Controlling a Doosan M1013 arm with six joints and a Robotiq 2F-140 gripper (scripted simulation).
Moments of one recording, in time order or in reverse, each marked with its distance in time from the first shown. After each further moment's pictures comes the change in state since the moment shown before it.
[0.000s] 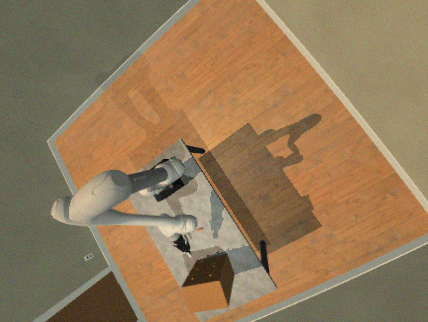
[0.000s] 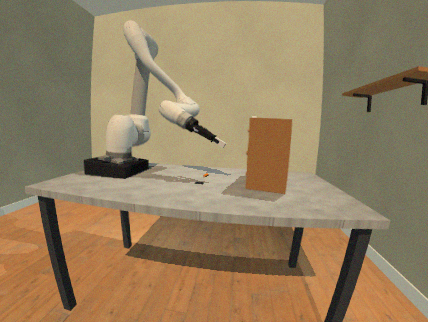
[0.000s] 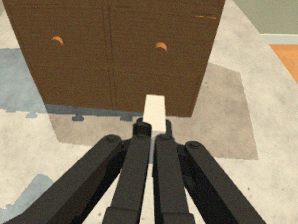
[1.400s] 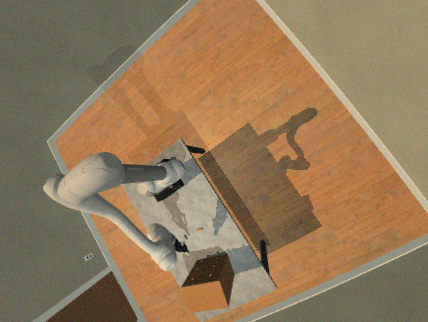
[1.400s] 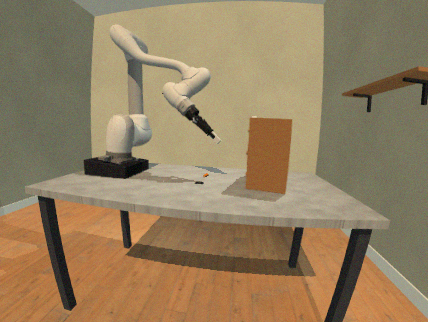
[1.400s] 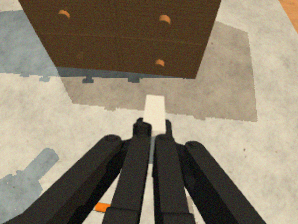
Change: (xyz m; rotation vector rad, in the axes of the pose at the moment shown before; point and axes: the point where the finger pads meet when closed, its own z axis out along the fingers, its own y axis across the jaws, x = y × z) arm 0.009 0.002 -0.032 0.026 -0.249 0.006
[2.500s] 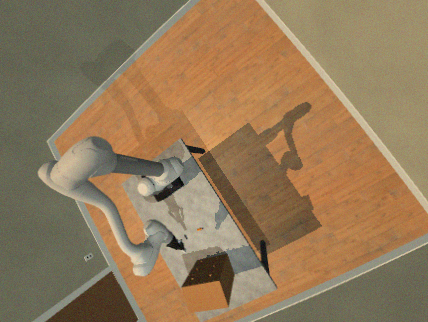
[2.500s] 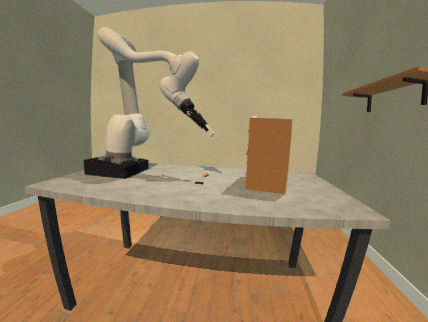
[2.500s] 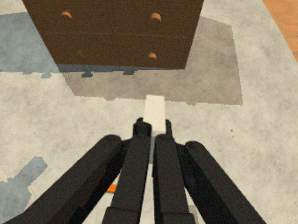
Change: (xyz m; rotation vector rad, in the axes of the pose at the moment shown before) arm 0.001 -0.002 -0.052 -0.056 -0.007 0.026
